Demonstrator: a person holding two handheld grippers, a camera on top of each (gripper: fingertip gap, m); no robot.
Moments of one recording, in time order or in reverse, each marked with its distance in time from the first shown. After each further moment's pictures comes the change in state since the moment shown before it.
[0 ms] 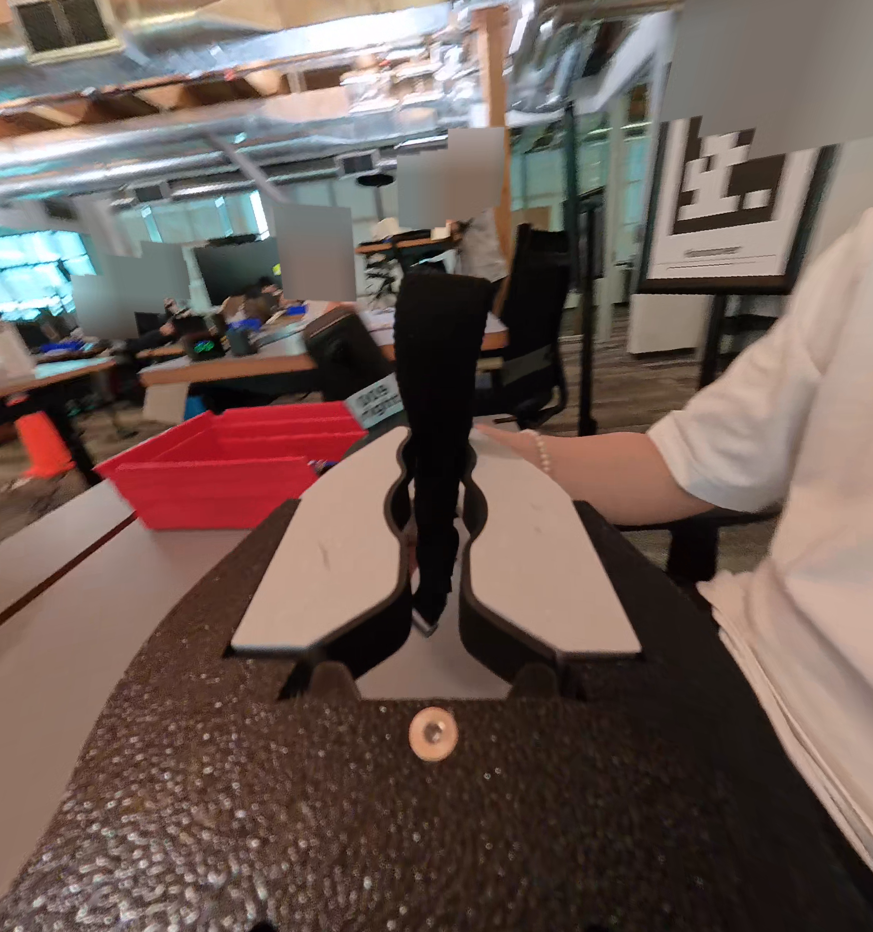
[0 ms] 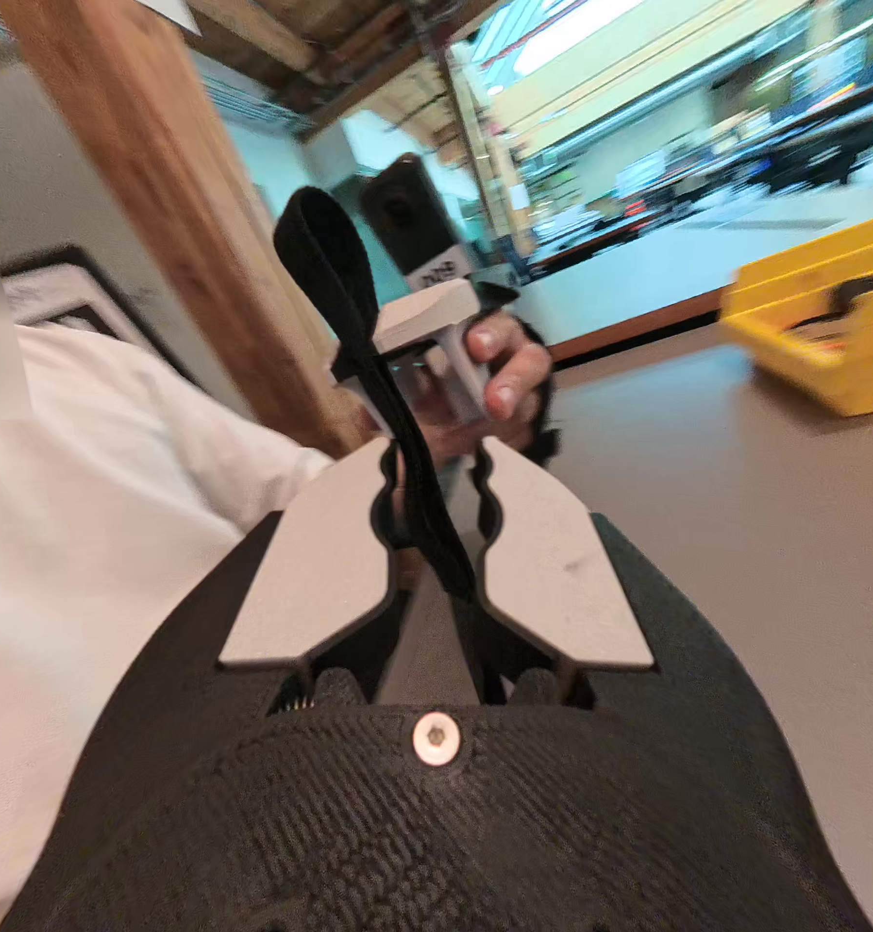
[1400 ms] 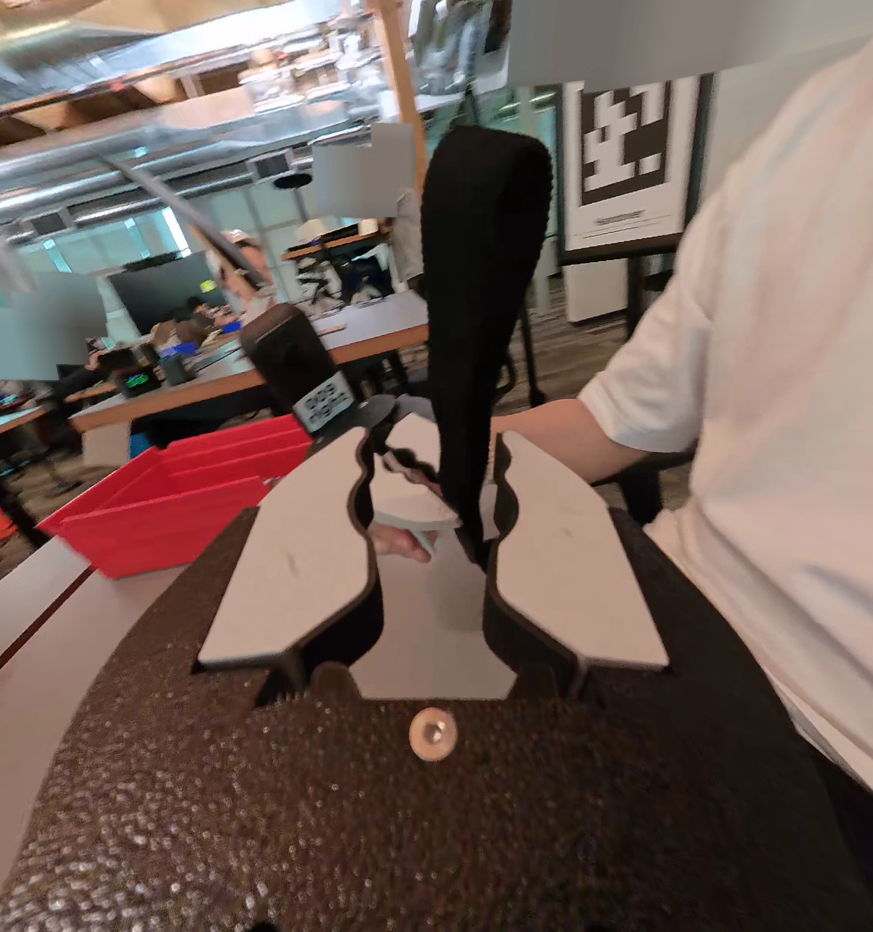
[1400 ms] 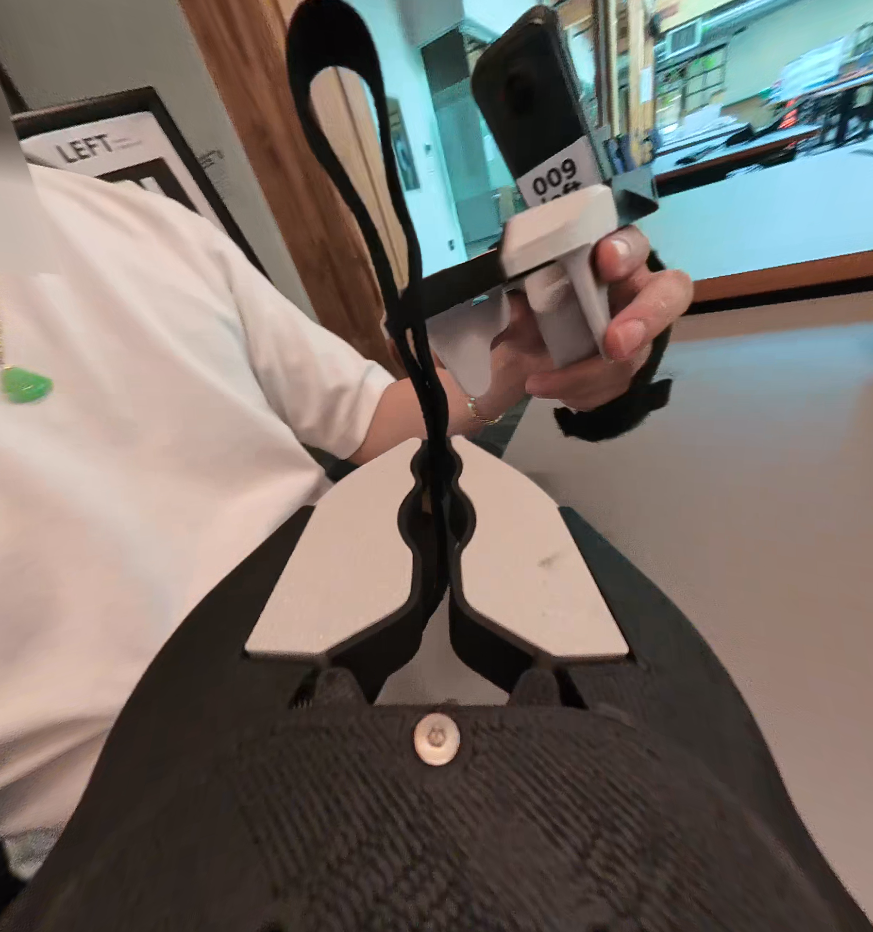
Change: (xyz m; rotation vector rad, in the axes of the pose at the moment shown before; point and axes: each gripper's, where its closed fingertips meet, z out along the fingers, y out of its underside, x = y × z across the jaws) left arm 0.024 -0.002 -0.017 -0.028 0.135 0.091; right arm -0.036 0.027 0.004 -0.193 -0.198 -0.094
